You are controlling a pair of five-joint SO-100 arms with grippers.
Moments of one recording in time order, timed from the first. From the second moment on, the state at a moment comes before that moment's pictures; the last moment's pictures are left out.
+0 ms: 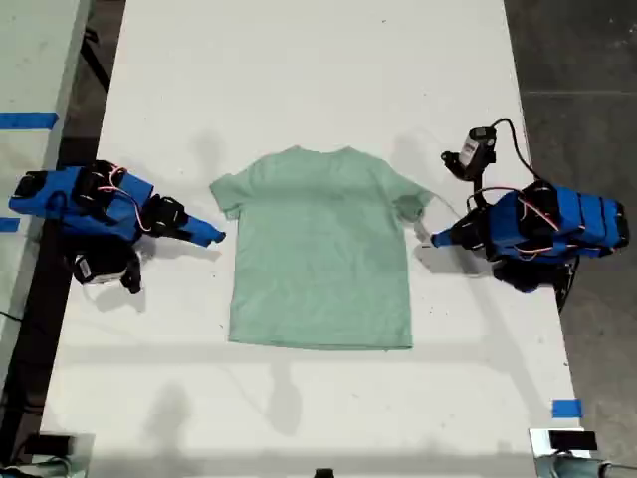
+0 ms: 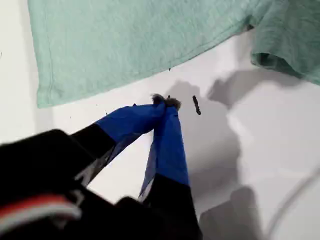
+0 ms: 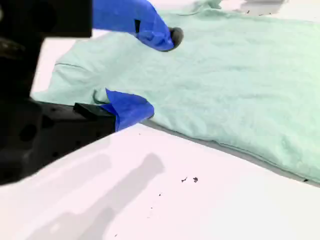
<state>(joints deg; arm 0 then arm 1) -1.7 200.2 182.1 64.3 -5.7 9.2 193.3 173.1 73.2 -46.7</state>
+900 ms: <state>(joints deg) -10.5 200.3 181.4 60.0 -3.8 9.9 193.4 171.1 73.1 -19.7</state>
